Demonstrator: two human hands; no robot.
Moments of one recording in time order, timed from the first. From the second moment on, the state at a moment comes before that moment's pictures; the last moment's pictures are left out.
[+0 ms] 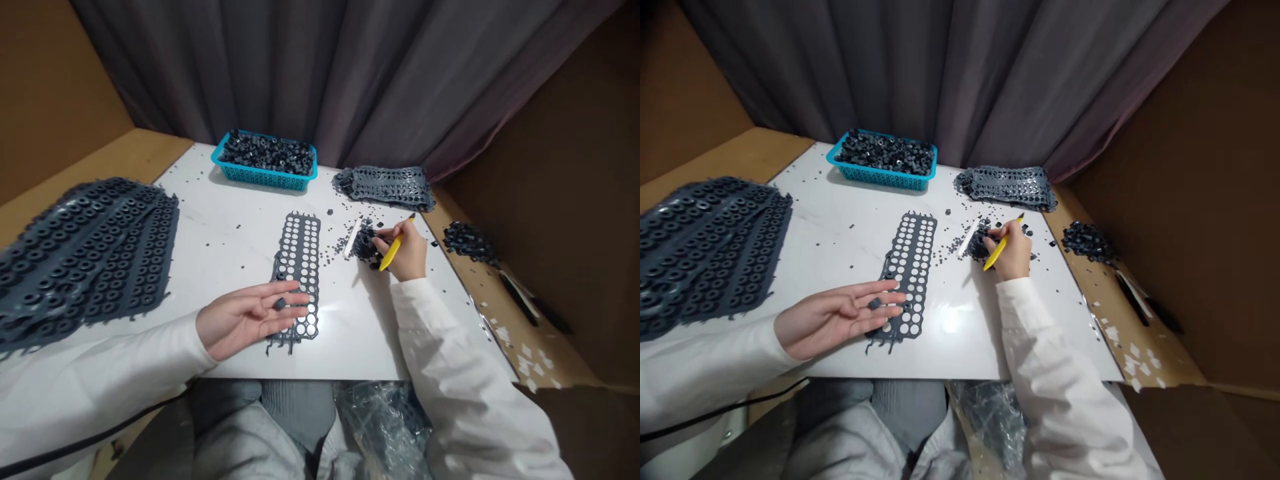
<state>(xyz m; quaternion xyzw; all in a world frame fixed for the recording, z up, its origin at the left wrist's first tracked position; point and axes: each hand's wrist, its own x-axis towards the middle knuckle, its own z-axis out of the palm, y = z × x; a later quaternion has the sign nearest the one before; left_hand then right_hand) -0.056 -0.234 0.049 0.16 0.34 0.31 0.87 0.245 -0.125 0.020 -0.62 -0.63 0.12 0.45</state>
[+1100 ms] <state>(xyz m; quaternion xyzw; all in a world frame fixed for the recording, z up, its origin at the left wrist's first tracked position) -0.074 -0.244 0.010 0.80 0.43 0.23 0.35 0.112 -0.277 0.000 -0.54 -0.55 0.48 0.42</state>
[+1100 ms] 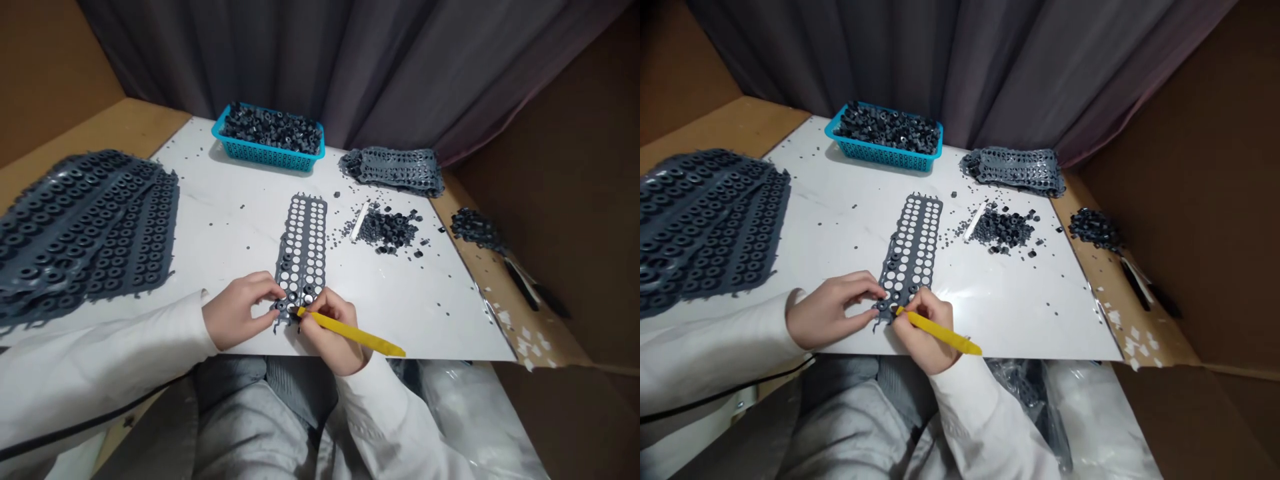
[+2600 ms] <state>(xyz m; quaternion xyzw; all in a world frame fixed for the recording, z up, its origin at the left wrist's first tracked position) -0.089 -0.203 0.025 0.40 0.50 0.22 0.73 0.109 -0.275 0.015 -0.56 -0.56 0.46 0.41</state>
